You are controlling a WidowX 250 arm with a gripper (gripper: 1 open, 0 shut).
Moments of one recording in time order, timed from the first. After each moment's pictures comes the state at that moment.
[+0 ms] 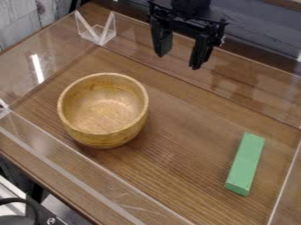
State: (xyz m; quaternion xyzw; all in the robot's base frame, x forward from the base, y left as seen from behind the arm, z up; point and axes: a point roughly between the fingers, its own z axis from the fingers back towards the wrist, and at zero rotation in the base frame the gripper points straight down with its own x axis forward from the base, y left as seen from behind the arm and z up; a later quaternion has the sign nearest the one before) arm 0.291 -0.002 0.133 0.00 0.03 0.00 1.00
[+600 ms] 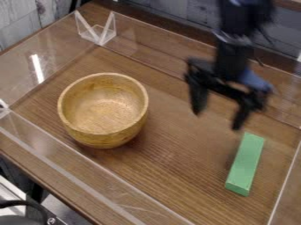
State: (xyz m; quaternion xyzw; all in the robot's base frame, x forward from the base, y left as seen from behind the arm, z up) arm 0.263 -0.098 0.083 -0.02 0.06 -0.04 1.00
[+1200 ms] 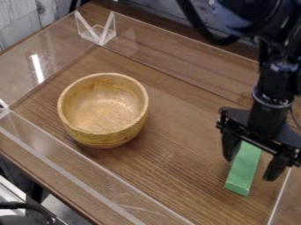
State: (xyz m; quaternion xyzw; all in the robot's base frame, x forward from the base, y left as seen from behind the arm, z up) arm 0.252 -0.136 0.046 -0.02 0.02 -0.05 1.00
